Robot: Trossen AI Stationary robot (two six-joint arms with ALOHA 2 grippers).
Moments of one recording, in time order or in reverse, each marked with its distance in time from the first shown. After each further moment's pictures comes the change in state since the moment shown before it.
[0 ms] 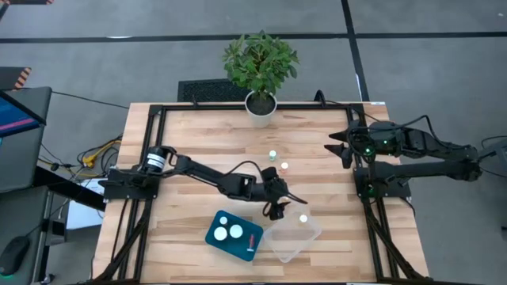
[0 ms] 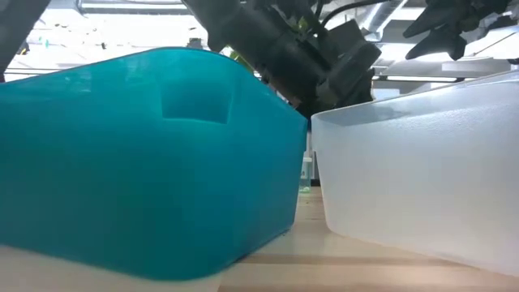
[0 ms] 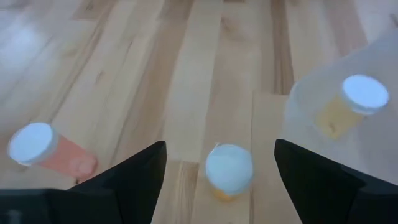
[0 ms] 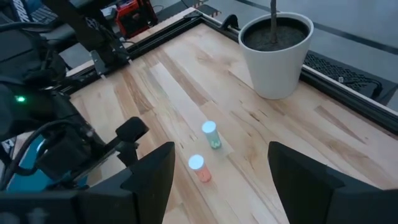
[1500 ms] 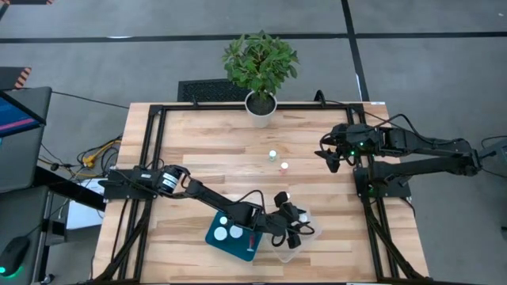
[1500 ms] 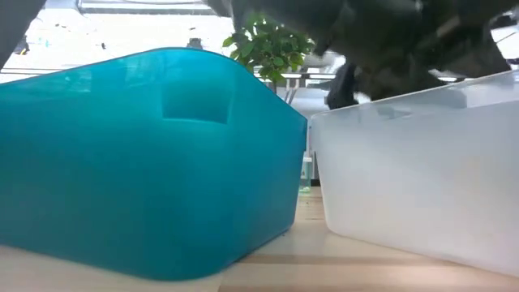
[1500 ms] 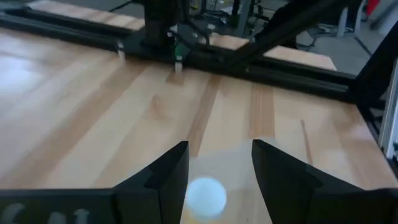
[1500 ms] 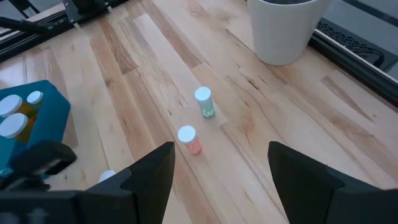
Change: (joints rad) left arm -0.181 0.208 0.231 0.269 -0.227 -0.170; right arm 0.002 0.183 0.000 0.001 -0.026 -0.034
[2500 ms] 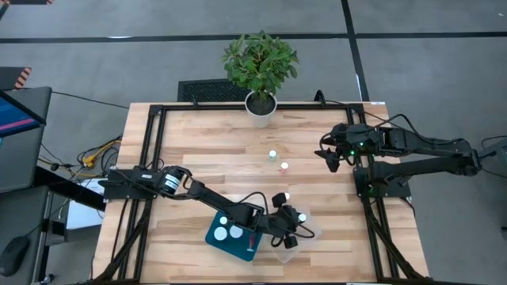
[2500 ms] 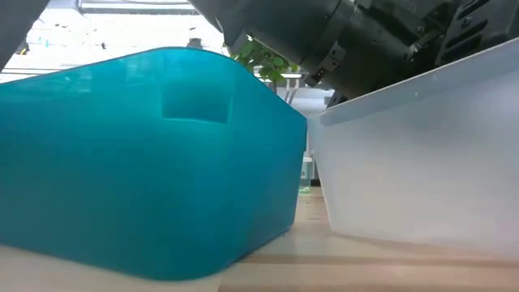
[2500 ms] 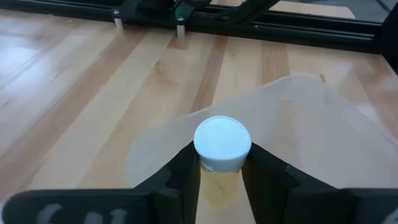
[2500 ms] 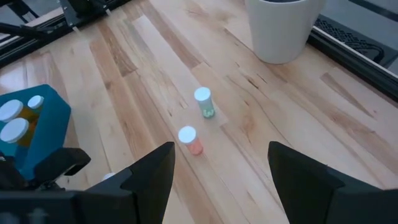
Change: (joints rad) left arm 0.001 0.033 -0.005 -0.080 0.016 0.033; right arm 0.000 0.000 0.000 -0.001 0.003 0.026
